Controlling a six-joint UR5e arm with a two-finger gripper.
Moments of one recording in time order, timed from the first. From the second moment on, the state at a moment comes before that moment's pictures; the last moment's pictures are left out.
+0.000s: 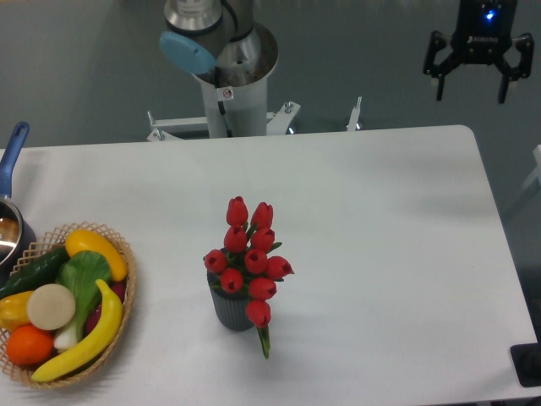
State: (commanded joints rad) arm 3.11 -1.59 -1.66 -1.22 1.26 1.31
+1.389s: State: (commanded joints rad) arm 3.04 -1.62 -1.80 -1.01 1.18 1.13
